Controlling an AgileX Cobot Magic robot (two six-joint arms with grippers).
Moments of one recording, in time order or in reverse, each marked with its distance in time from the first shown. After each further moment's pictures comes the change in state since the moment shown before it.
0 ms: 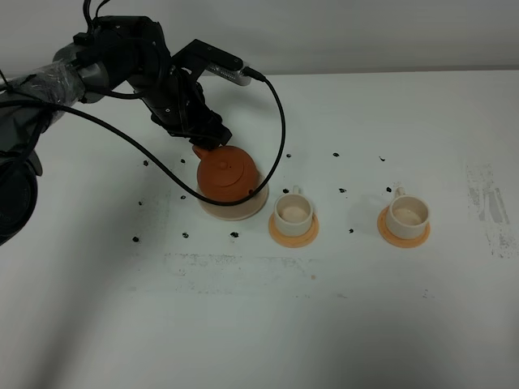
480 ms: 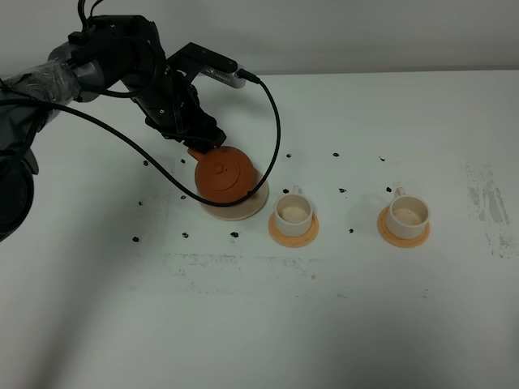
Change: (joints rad) left arm 0.018 -0.001 0.000 -0.001 0.036 0.000; right arm 0.000 0.000 0.000 0.000 0.000 0.000
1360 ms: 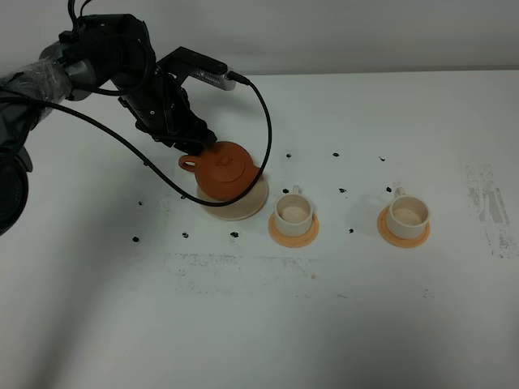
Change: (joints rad) left arm 0.022 0.002 0.000 -0.004 0.045 0.000; right arm 0.000 0.000 0.000 0.000 0.000 0.000
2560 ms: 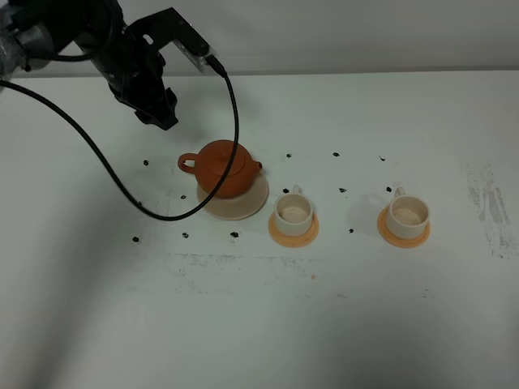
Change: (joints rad) left arm 0.028 -0.169 0.001 0.075 0.078 0.376; right arm 0.000 0.000 0.000 0.000 0.000 0.000
